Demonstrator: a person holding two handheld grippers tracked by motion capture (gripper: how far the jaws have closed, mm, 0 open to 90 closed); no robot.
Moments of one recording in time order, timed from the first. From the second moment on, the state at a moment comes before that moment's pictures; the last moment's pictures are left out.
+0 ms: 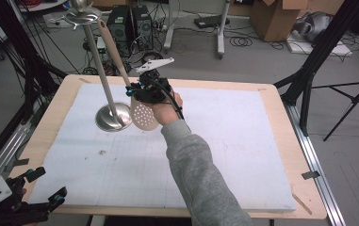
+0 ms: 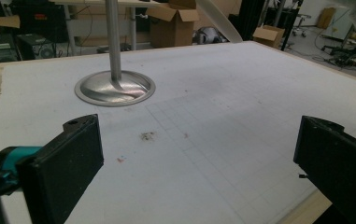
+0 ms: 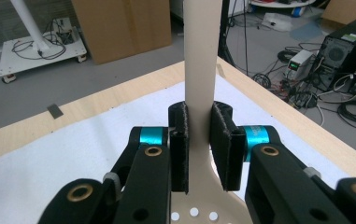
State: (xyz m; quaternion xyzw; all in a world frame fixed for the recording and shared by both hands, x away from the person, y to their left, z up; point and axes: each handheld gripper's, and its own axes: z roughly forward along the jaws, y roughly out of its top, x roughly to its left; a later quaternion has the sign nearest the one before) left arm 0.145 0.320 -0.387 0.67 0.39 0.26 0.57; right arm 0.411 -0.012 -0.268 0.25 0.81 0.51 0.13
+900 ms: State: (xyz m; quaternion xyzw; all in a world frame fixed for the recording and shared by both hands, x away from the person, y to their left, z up) left arm 0.141 0.322 -0.386 0.67 0.39 0.27 0.57; right arm 0.413 -0.001 -0.271 0.25 0.81 0.51 0.13
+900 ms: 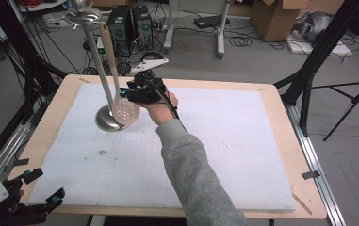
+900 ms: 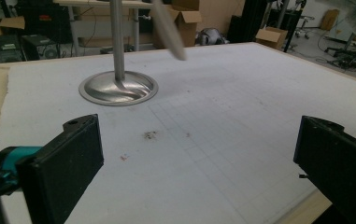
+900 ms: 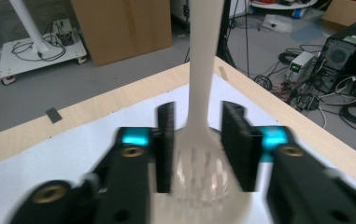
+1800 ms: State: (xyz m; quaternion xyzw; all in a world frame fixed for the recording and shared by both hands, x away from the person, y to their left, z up) left arm 0.161 0.313 -0.387 0.68 0.38 0.25 0.57; right arm 0.393 -0.060 -0.282 0.23 0.81 0.53 0.08
